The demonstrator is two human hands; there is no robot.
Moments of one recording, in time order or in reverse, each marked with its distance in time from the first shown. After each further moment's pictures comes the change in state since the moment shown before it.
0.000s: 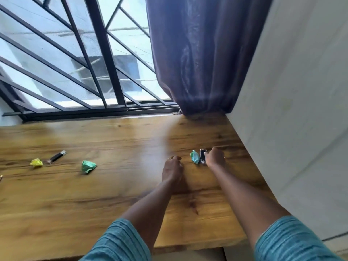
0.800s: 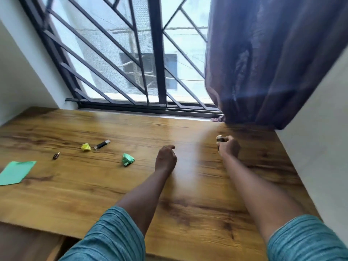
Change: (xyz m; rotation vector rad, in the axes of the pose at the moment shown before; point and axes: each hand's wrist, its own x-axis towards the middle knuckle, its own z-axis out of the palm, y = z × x) left_hand 0.042 -0.084 -0.111 0.040 0.300 -0.117; right_hand 0.004 -0.121 0.031 0.407 0.012 -0.091
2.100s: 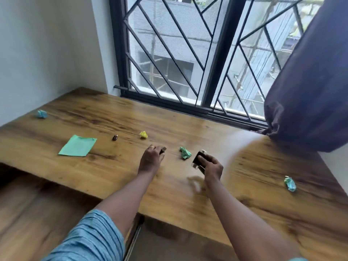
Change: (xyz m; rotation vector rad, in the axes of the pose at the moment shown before) left_hand -0.024 -0.237 -0.151 0.089 0.191 0.133; right_hand -0.236 -0.041 0.172 0.736 -0.298 0.140
